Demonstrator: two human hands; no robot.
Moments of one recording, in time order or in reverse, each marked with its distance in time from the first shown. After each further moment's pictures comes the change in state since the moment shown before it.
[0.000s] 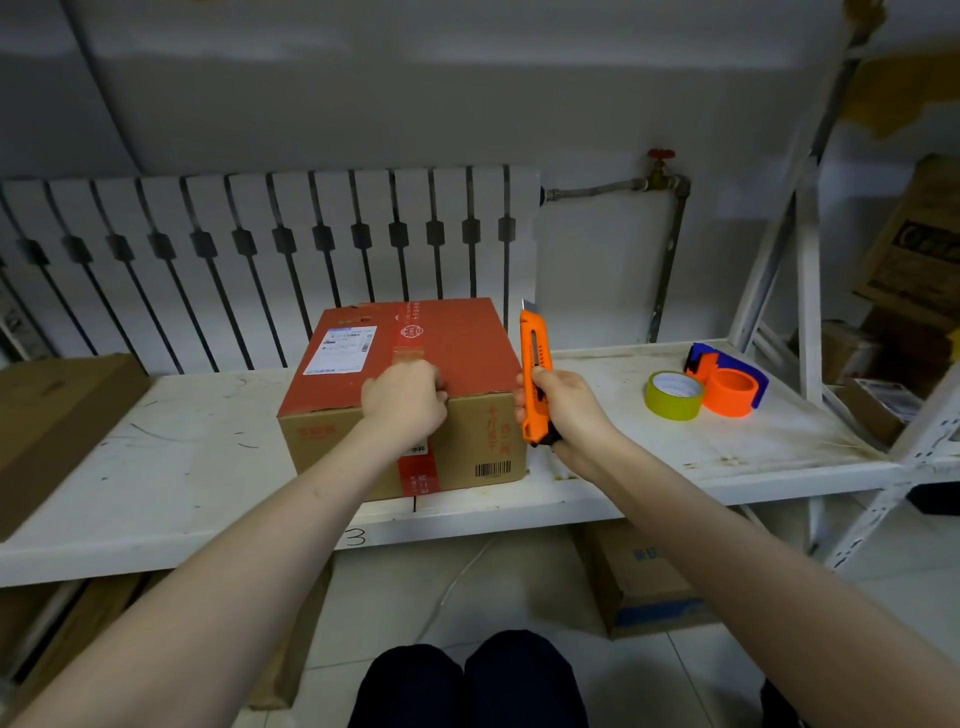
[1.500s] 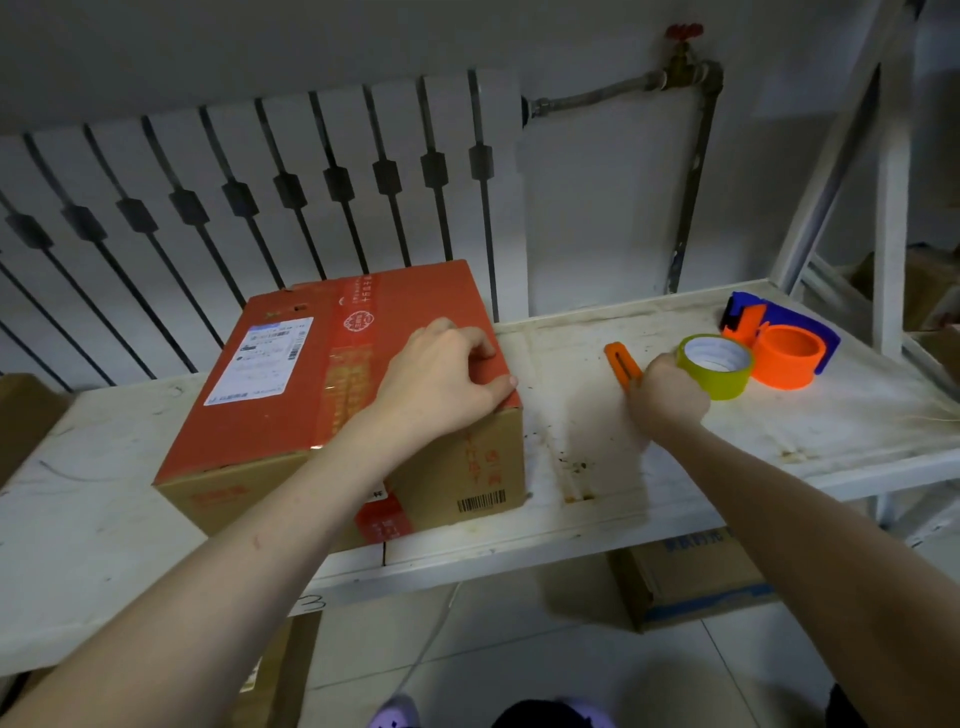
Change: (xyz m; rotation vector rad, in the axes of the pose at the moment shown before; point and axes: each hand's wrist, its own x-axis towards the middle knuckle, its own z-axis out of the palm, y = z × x) left_hand 0.076 0.050 0.035 -0.128 -0.076 0.268; right_hand 0.187 0.096 -0.160 -1.295 0.691 0.138
